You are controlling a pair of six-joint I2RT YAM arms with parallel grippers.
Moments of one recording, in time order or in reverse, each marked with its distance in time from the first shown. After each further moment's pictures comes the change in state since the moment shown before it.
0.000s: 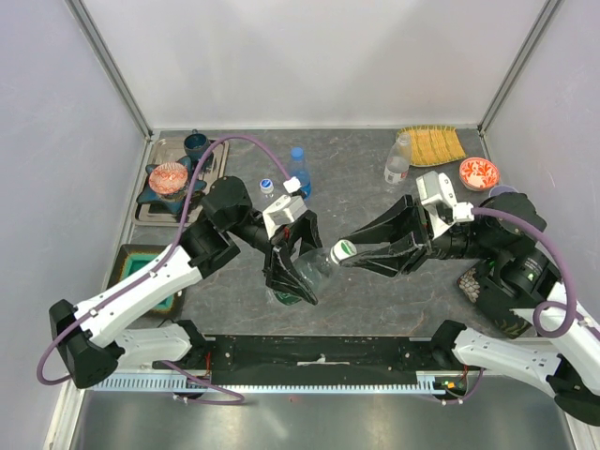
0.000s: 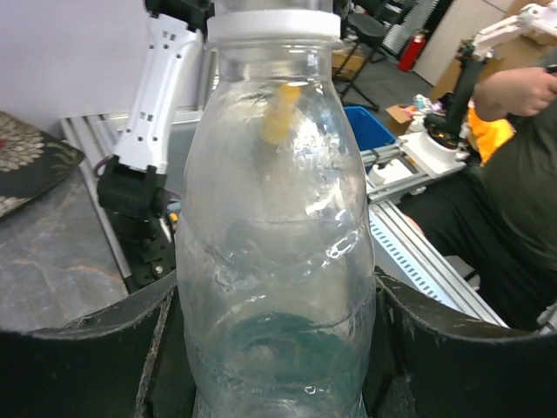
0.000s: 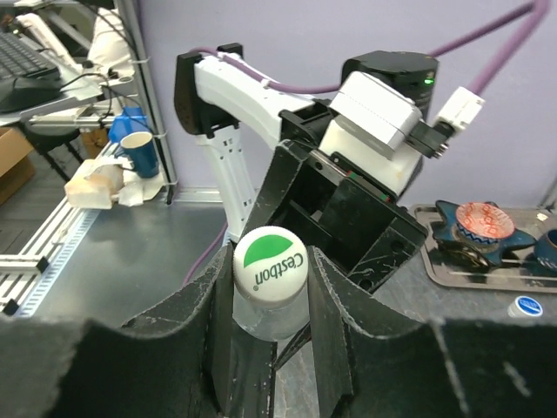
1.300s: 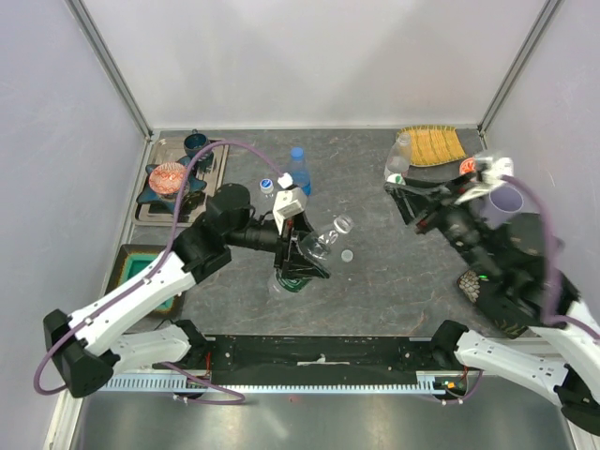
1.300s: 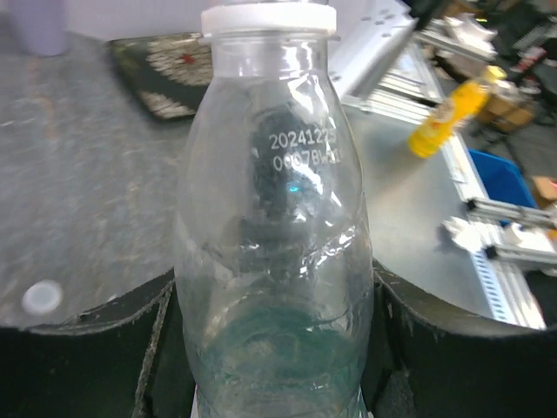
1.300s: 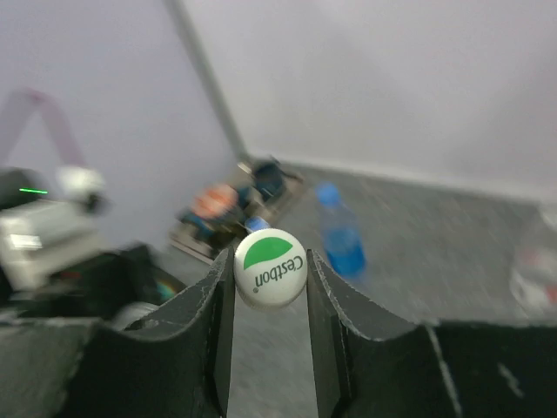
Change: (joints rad) left arm 0.041 -0.033 -0.071 -0.231 -0.352 0.144; right arm 0.010 -0.130 -0.029 -0.093 0.937 0.100
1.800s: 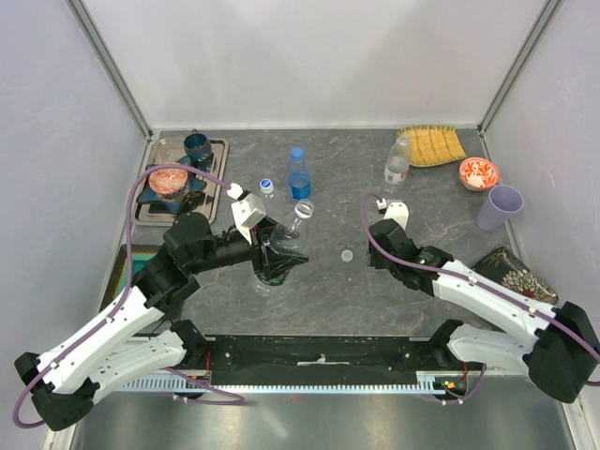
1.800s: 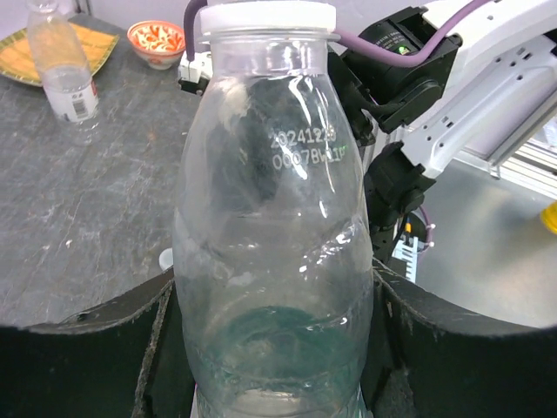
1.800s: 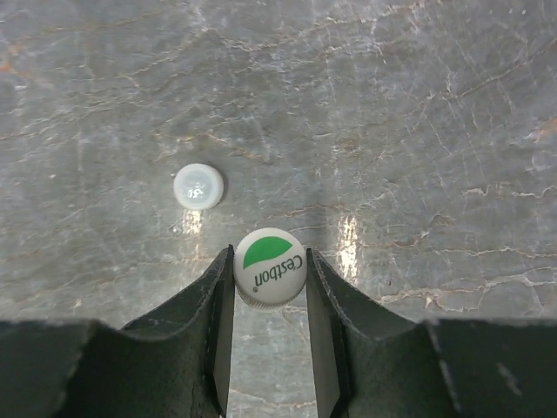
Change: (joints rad) left arm 0.001 -0.317 -0.149 -0.046 -0.460 0.043; right arm -0.104 0.344 -0.565 -0.126 0.220 0.322
